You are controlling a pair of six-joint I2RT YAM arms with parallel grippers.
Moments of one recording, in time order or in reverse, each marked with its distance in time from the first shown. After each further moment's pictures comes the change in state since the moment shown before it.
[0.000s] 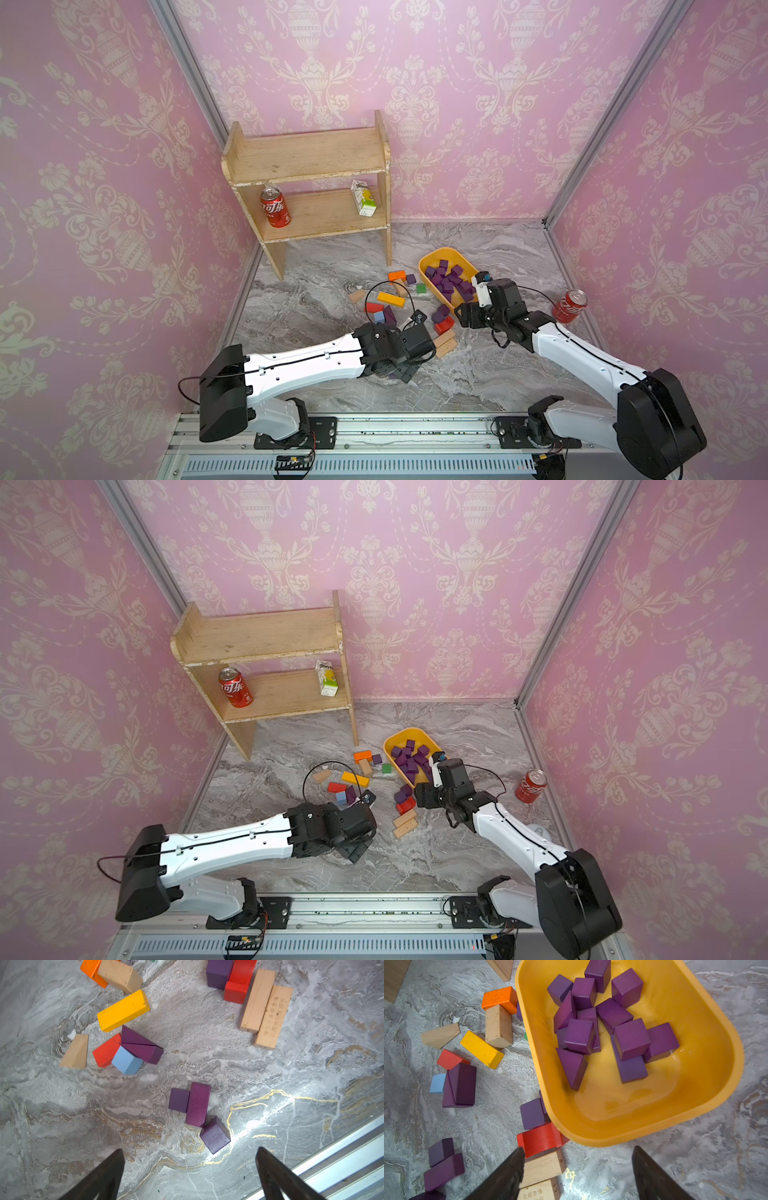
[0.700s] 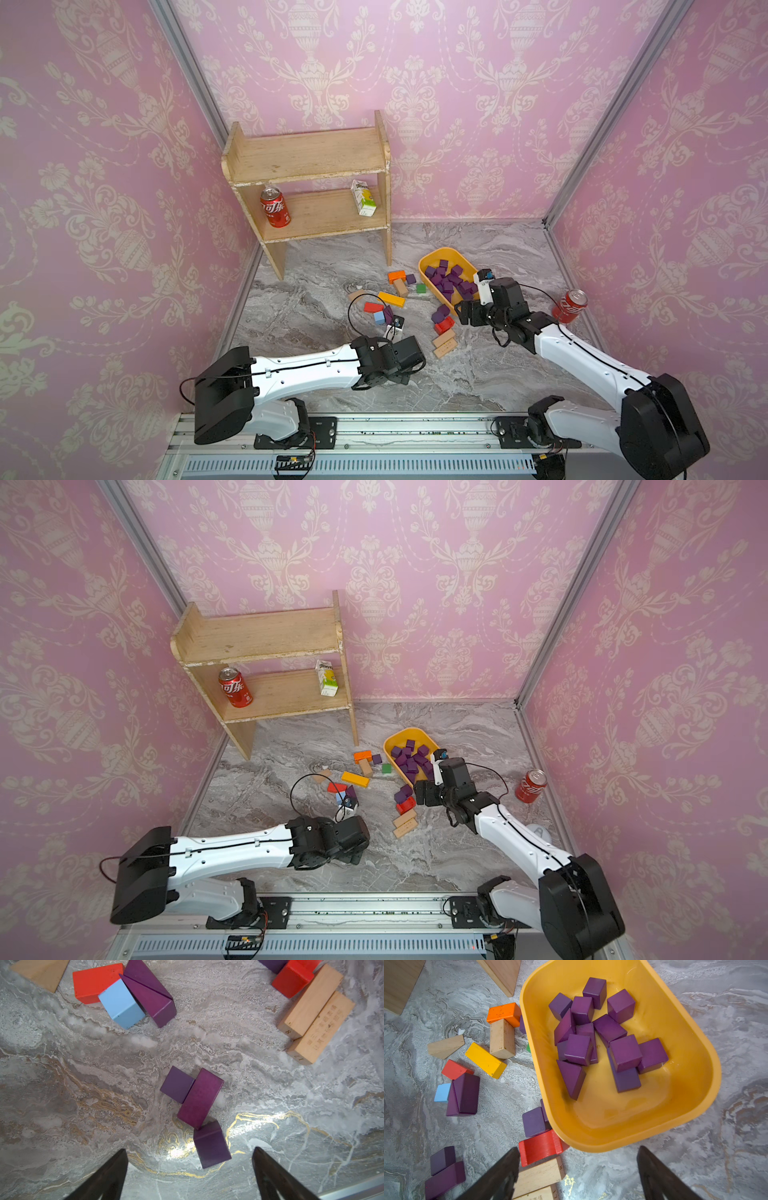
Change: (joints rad) left arm 0.000 -0.013 -0.186 0.175 0.013 -0.341; right arm 0.000 -0.026 0.000 0.022 0.023 -0.001
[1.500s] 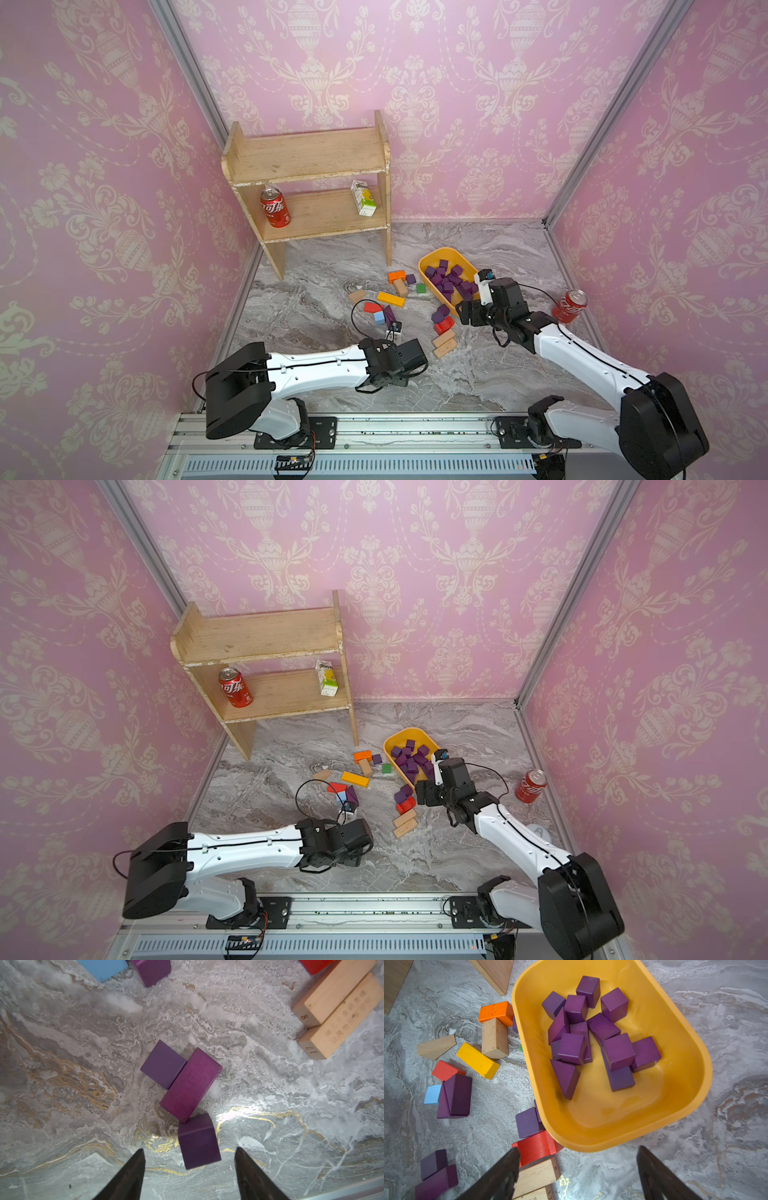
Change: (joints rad) left arm 0.000 0.082 -0.021 0.041 0.100 -0.135; right arm 0.000 0.006 0.000 -0.005 0.027 0.000
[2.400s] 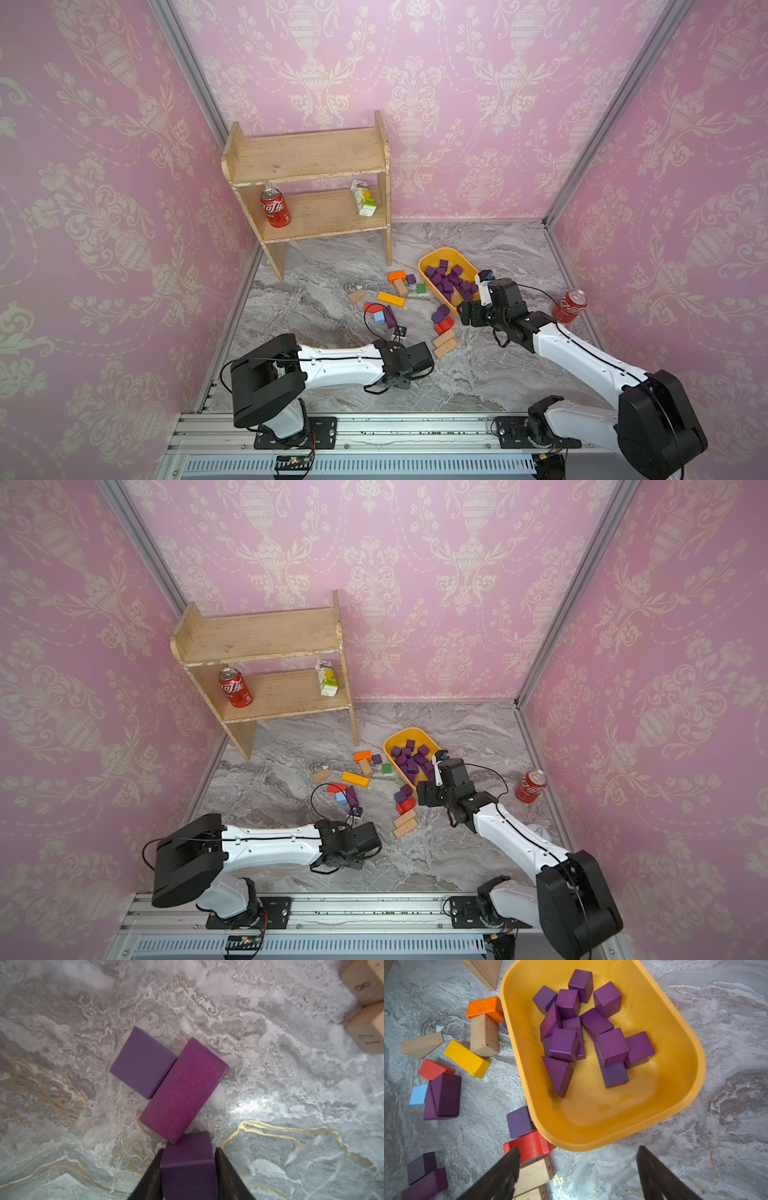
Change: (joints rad) left arm 0.003 0.129 0.010 0.050 0.021 0.002; right arm 0.000 0.013 0.000 -0.011 0.027 0.000
